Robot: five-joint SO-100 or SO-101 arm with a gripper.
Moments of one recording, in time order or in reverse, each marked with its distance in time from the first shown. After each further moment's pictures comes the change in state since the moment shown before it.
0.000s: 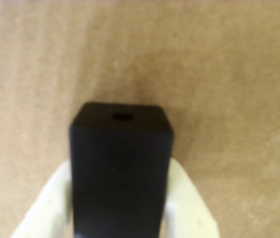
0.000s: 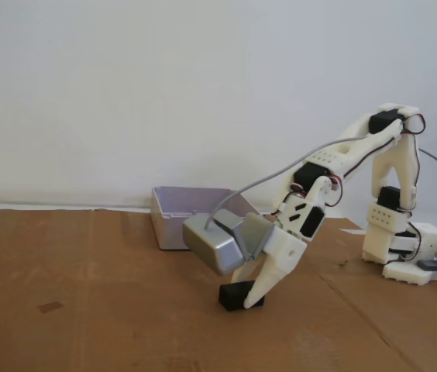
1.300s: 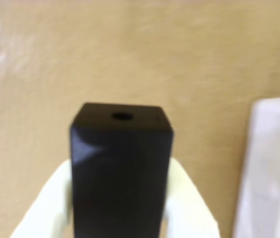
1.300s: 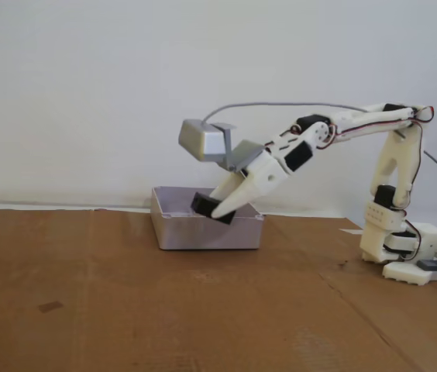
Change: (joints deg) arm 13.0 20.6 0.1 0.0 -3.2
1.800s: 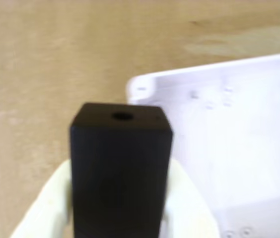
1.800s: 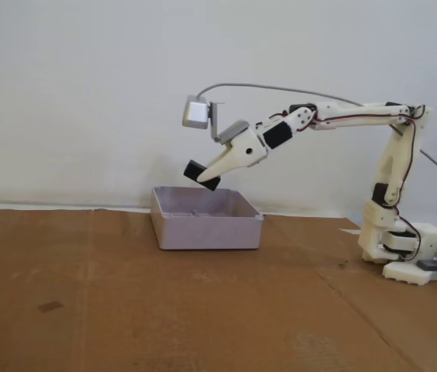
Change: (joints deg) arm 16.7 3.3 0.0 0.0 0.0
